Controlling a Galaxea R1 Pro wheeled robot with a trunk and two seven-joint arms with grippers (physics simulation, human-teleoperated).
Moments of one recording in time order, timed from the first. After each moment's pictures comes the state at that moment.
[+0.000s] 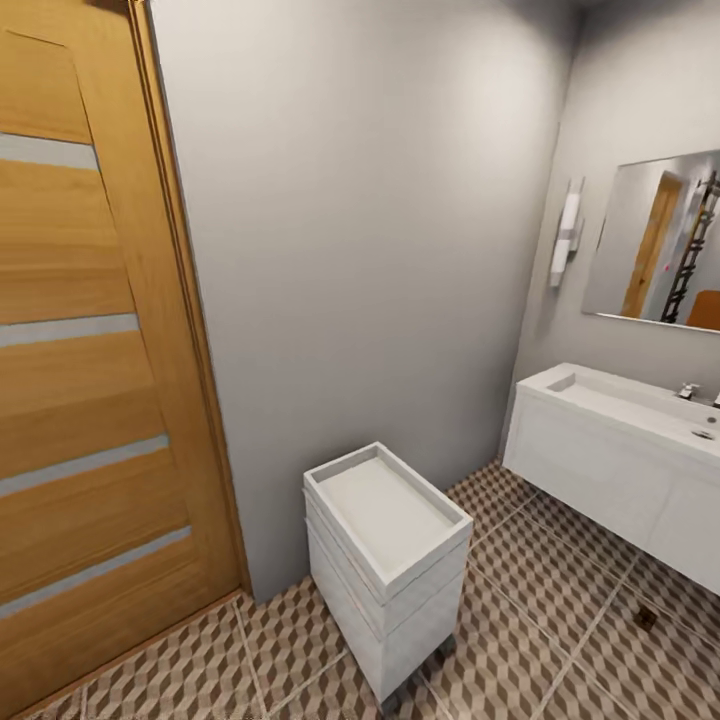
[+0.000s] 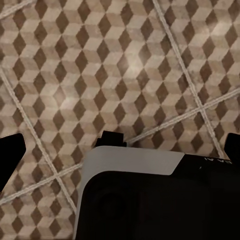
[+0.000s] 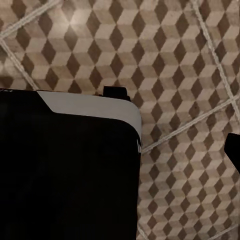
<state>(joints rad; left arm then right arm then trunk) -0.18 0.01 -0.12 -0.01 0.26 -0.14 0.03 -0.16 0.03 -0.12 0.03 0.20 -0.02 -0.13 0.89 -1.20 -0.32</state>
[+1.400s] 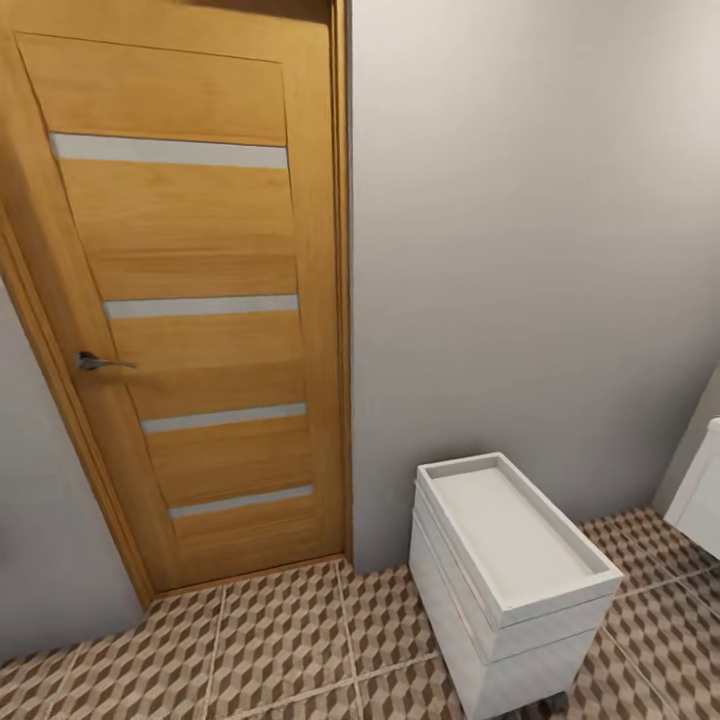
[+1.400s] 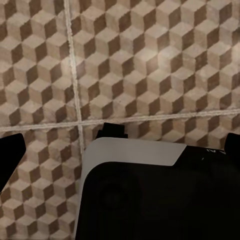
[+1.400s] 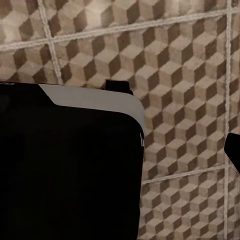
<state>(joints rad) -0.18 0.01 -0.12 -0.01 0.26 -0.14 0.03 -0.16 0.04 -0.12 0.03 0.21 -0.03 -0.13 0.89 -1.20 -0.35</state>
